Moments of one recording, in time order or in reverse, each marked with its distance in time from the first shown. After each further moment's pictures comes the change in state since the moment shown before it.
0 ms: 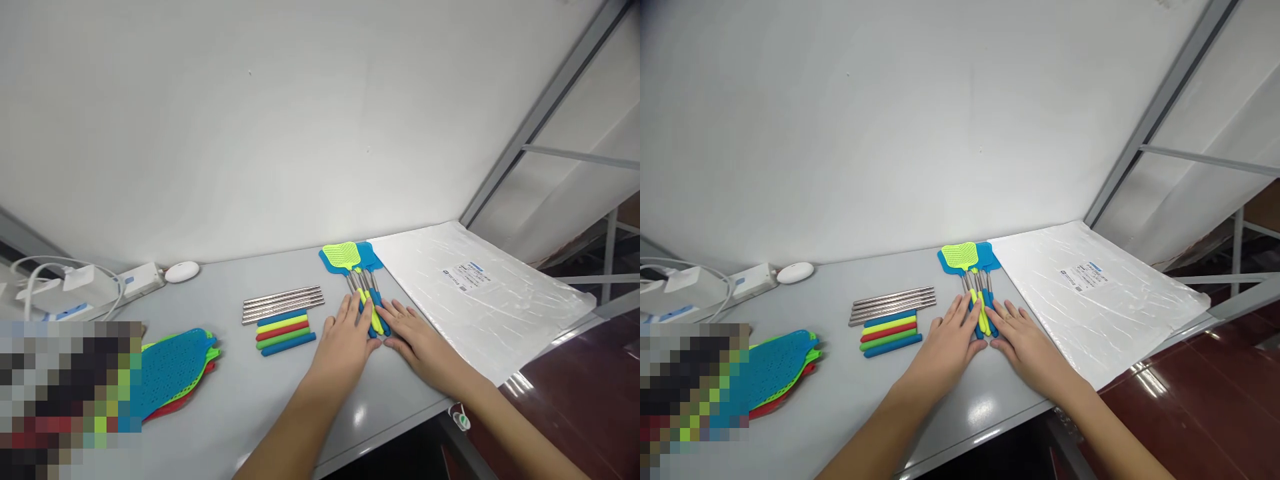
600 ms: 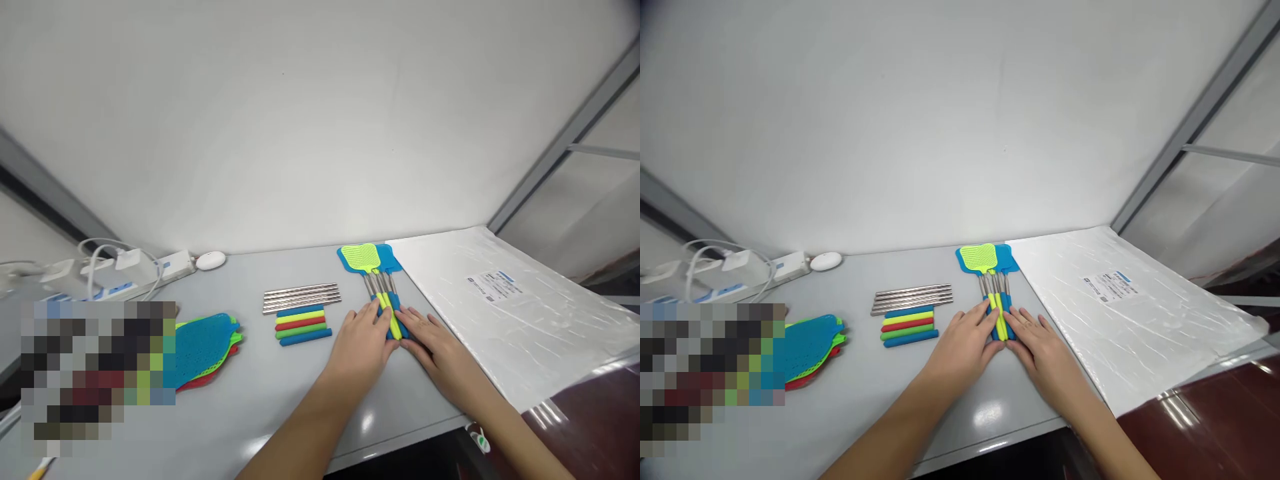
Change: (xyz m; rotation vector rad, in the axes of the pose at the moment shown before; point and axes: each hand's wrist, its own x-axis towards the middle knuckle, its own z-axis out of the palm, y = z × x) left_hand -0.006 0.001 0.000 -0.055 0.134 0.068; right_hand -0.004 -0.005 0.007 -0.034 0.128 0.005
